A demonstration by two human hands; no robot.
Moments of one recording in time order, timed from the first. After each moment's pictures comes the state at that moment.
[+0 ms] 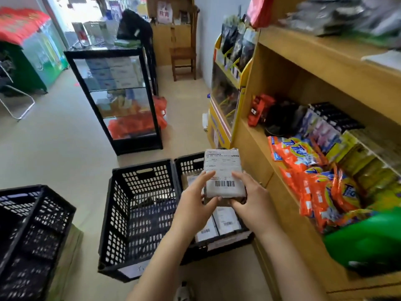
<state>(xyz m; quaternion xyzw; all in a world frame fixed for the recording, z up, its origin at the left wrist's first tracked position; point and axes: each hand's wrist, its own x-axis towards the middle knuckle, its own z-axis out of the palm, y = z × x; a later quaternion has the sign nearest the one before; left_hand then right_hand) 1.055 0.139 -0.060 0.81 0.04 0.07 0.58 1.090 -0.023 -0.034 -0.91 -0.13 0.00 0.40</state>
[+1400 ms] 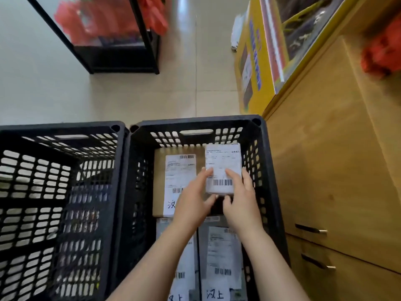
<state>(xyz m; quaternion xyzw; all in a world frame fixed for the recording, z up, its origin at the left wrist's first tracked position) 1.410 0.158 -0.455 0.85 0.23 -0.09 0.46 1.457 0.034 -0.446 -0.91 -0.07 0.24 0.33</state>
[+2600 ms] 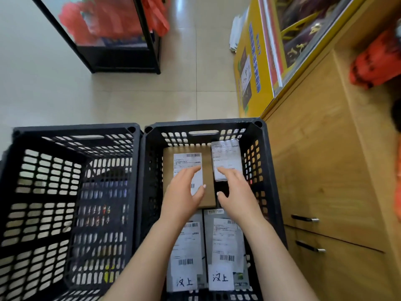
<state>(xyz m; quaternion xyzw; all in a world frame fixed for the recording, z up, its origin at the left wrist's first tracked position) 1.384 0.199 -0.403 0.89 0.22 -0.04 0.41 1.451 0.060 -0.377 -0.90 -0.13 0.31 0.28</state>
